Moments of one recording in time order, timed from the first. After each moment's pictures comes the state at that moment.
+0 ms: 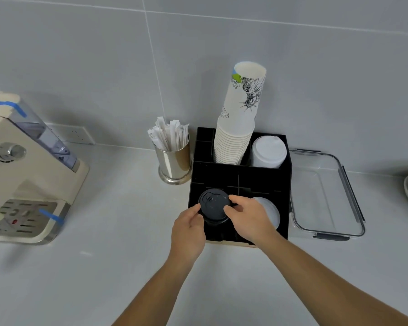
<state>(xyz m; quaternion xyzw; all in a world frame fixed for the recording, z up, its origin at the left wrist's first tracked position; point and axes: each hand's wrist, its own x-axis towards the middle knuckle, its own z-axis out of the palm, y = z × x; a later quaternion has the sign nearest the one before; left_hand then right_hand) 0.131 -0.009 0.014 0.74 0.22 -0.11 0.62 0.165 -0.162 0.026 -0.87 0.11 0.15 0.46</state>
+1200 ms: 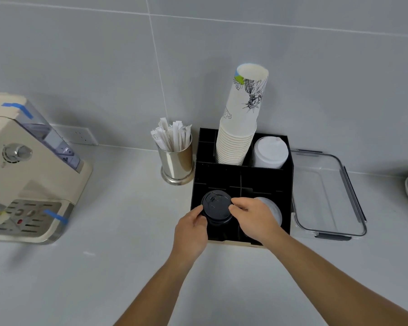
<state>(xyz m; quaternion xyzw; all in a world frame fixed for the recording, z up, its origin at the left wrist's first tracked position) 0.132 -0.005 0.021 0.77 0.19 -0.16 0.59 0.162 -0.168 0.034 -0.88 0.13 0.16 0.44</state>
